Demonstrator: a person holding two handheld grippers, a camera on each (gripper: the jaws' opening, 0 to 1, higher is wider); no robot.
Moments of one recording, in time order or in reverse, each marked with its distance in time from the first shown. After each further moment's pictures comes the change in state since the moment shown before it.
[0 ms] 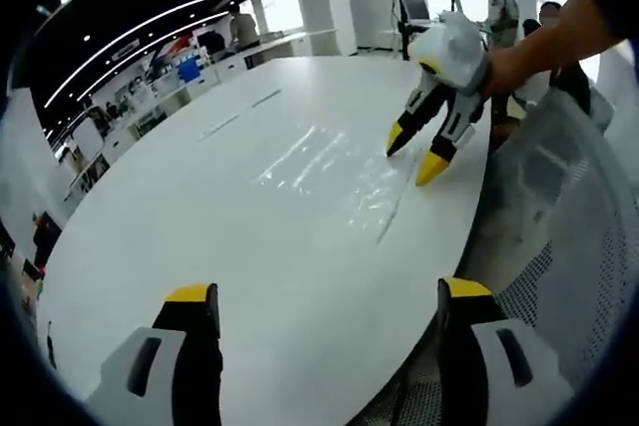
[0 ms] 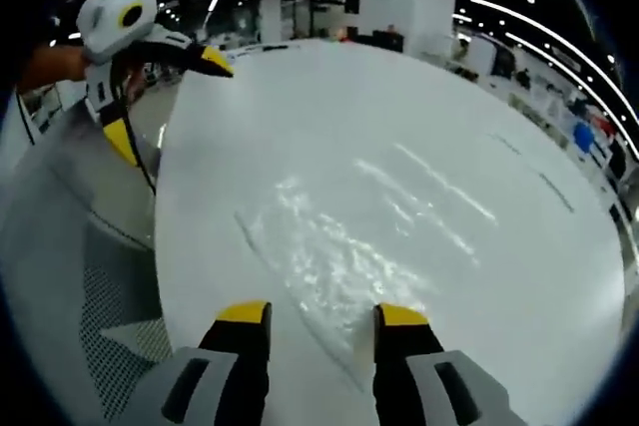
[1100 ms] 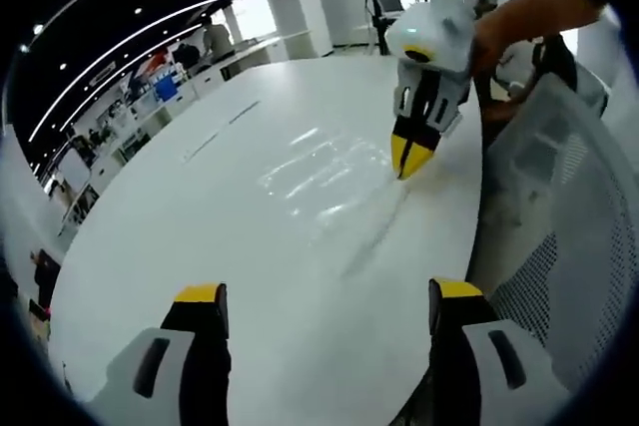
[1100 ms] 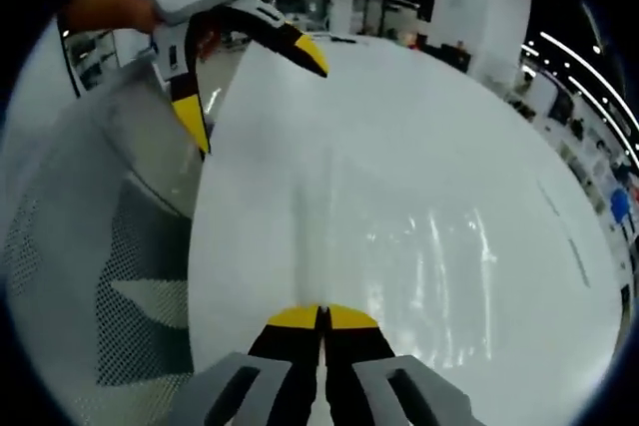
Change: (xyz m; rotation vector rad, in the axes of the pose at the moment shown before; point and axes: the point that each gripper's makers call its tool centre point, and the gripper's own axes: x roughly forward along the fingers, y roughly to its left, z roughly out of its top) left arm 0.023 -0.006 0.027 0.125 -0.009 -0.050; right arm -0.016 0.016 0.012 -0.218 0.040 0.138
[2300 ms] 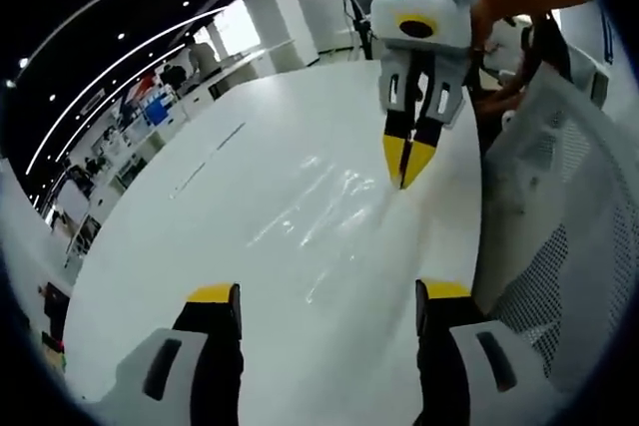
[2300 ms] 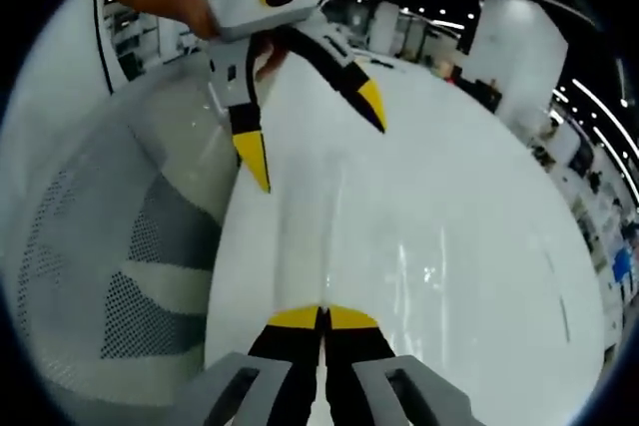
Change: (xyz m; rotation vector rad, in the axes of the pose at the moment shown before) left arm 0.015 -0.012 0.030 0.105 -0.026 -0.001; right arm -0.021 0.008 0.020 -0.186 -0.040 0.047
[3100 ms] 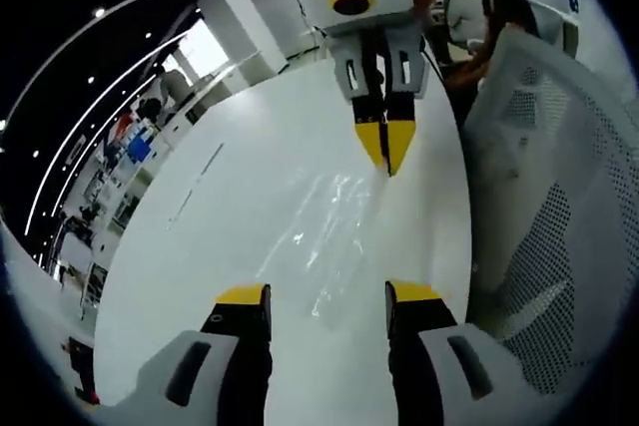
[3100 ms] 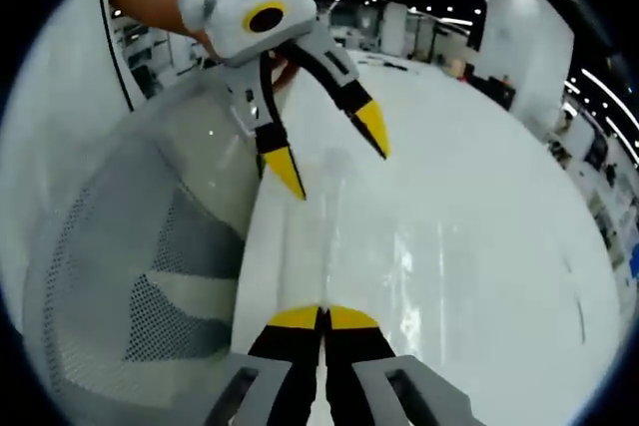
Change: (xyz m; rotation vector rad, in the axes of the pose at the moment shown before) left arm -0.001 -0.008 0.000 0.211 0.001 -0.033; right arm -0.007 0.013 0.010 0.028 -0.023 0.101
